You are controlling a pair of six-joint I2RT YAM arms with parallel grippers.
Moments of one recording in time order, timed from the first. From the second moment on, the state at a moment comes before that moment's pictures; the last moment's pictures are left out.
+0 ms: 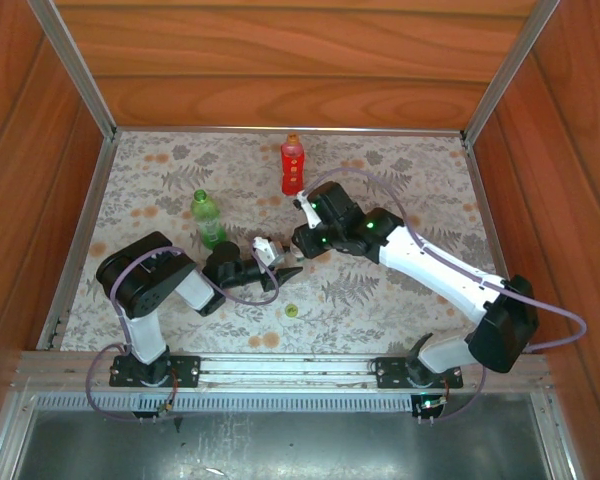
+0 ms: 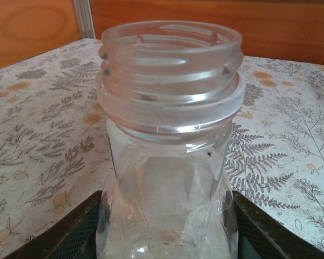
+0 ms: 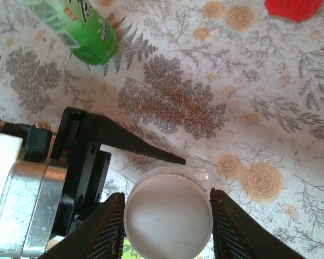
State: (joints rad) left arm -0.73 1.82 0.37 1.26 0.50 0.08; right arm 0.86 1.42 1.20 -0.69 -0.05 0.24
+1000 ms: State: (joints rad) left arm -0.73 1.82 0.38 1.26 0.51 0.08; right arm 0.92 1.51 1.29 -0.81 0.03 0.15
